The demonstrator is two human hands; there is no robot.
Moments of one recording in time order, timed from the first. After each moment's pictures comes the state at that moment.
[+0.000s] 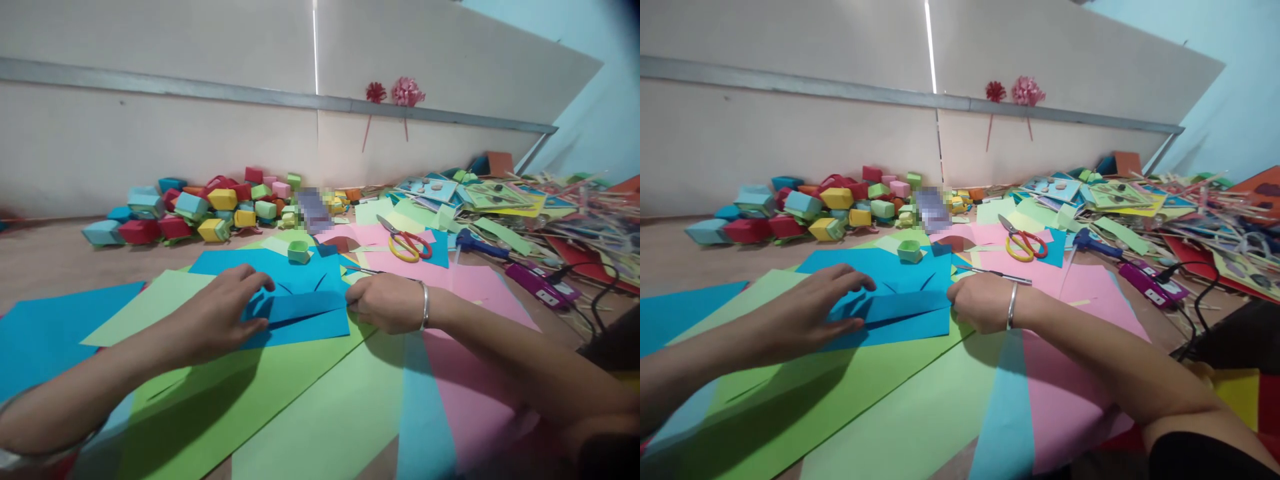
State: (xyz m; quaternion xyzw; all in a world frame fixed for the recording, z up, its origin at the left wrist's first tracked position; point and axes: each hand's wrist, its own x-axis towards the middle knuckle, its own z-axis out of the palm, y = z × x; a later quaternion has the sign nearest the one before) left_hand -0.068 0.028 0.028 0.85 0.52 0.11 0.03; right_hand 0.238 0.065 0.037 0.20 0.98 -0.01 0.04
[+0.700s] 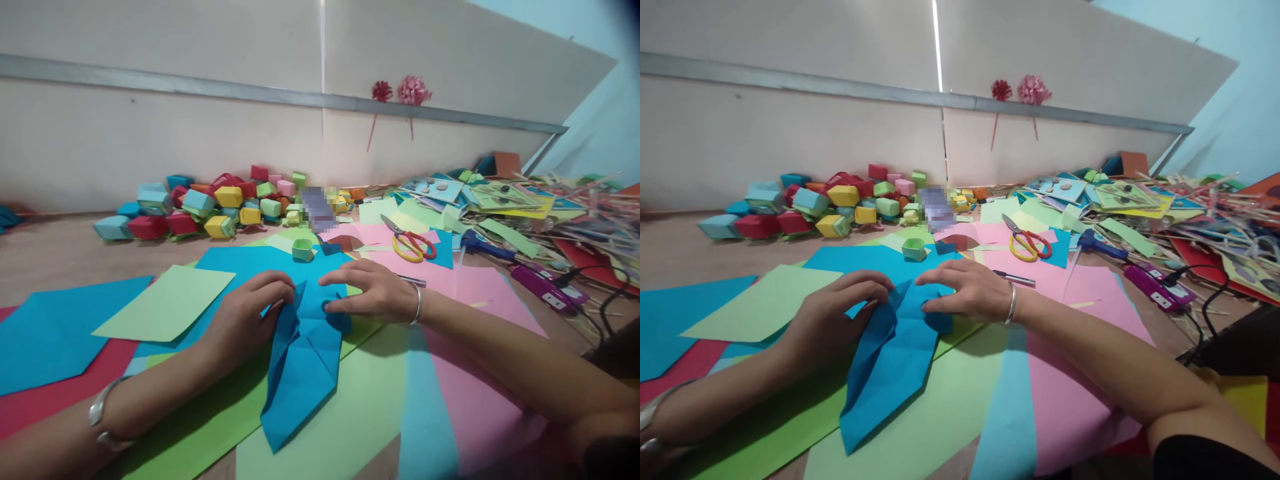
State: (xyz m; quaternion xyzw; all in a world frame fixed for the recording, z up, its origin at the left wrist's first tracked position) left_hand -0.028 0.011 0.010 0.82 0.46 0.33 0.03; right_hand 0.233 0.085 0.013 0.05 0.97 0.10 -0.23
